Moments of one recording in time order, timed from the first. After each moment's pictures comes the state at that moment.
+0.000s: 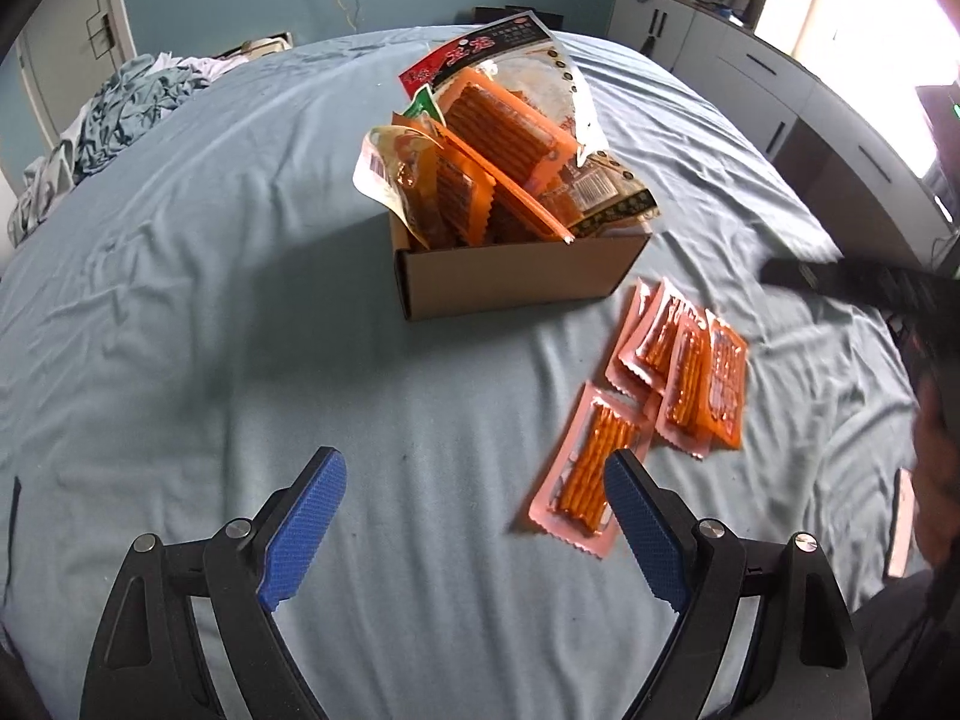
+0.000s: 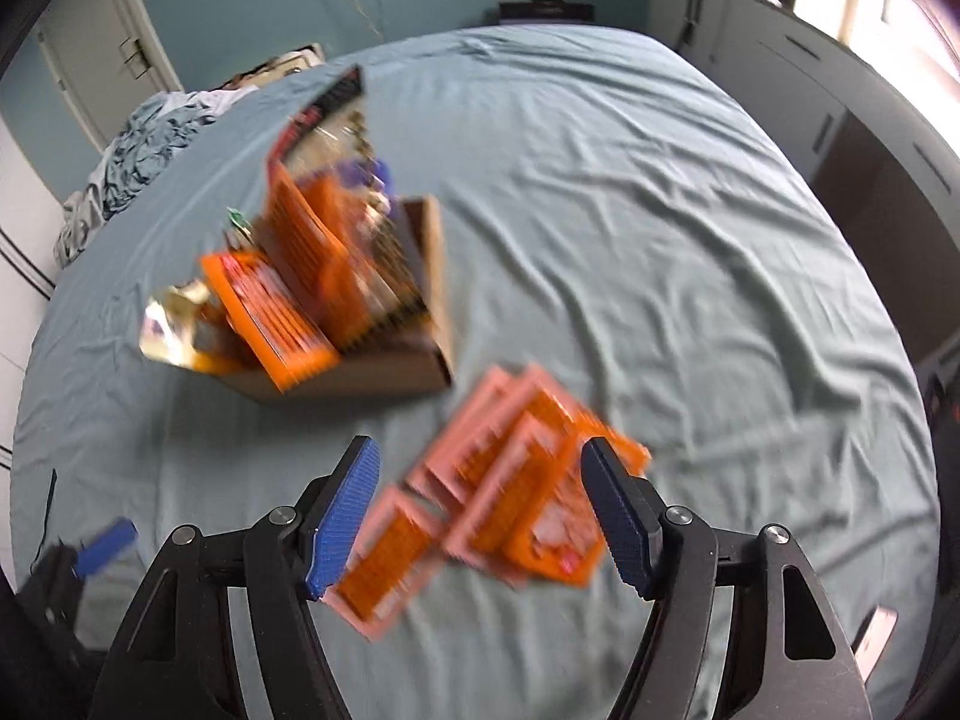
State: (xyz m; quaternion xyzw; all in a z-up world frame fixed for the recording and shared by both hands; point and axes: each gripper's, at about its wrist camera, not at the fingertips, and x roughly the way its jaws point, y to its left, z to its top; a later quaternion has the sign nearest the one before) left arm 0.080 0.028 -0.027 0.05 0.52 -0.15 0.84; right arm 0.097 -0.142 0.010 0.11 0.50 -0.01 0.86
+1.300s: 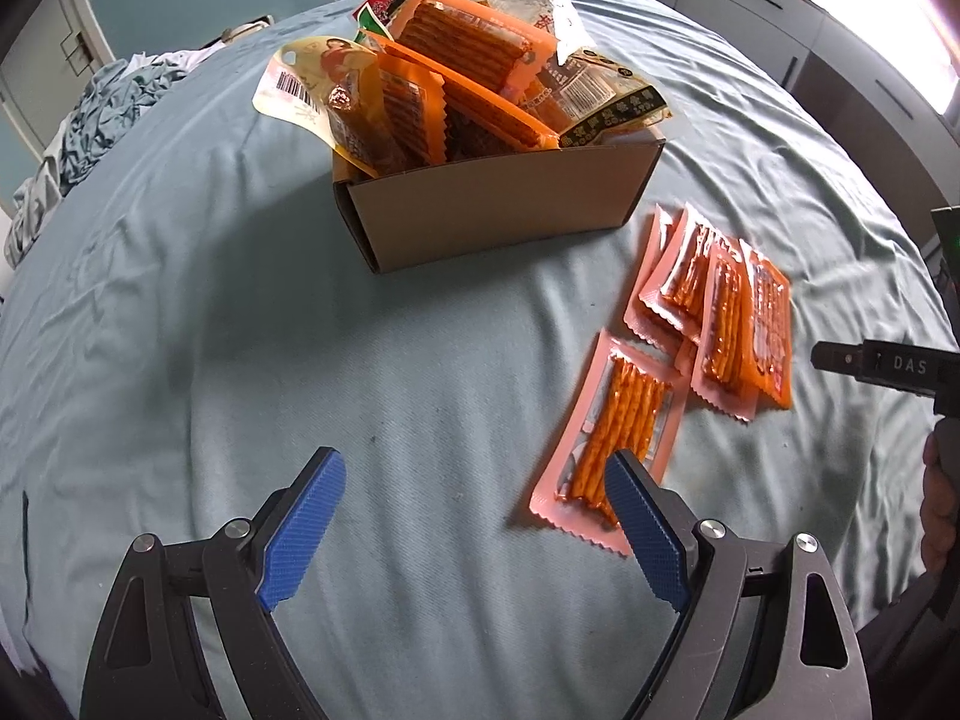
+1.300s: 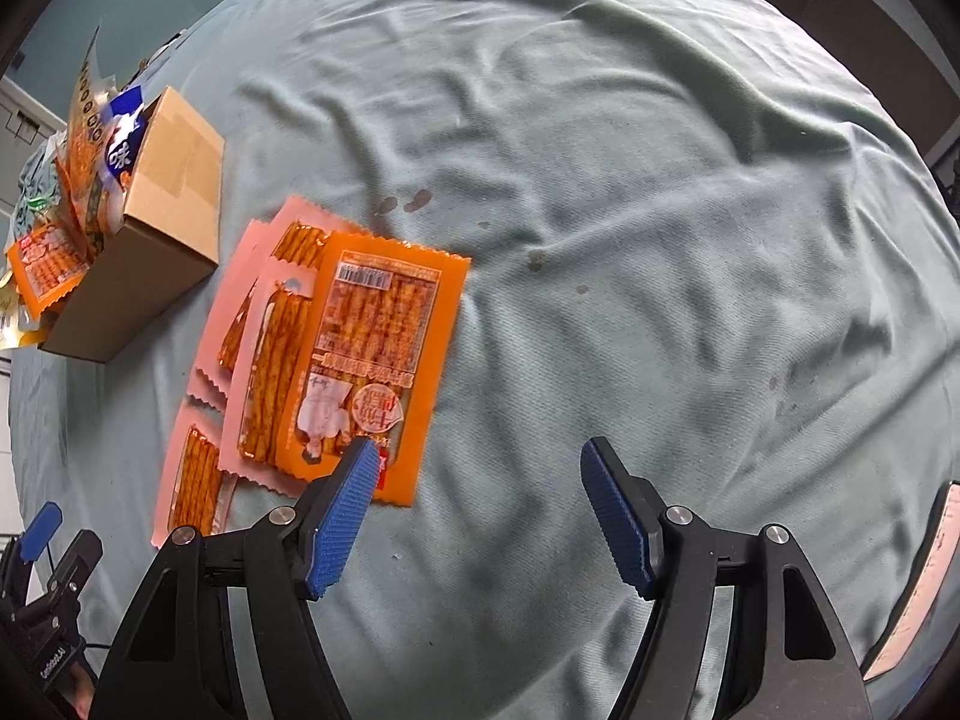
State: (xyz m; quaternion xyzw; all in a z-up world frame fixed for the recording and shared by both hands) left arm 0.087 -0.004 -0.075 0.11 0.55 -0.13 0.82; right arm 0.097 -0.225 -0.116 0.22 0.58 -0.08 0.78
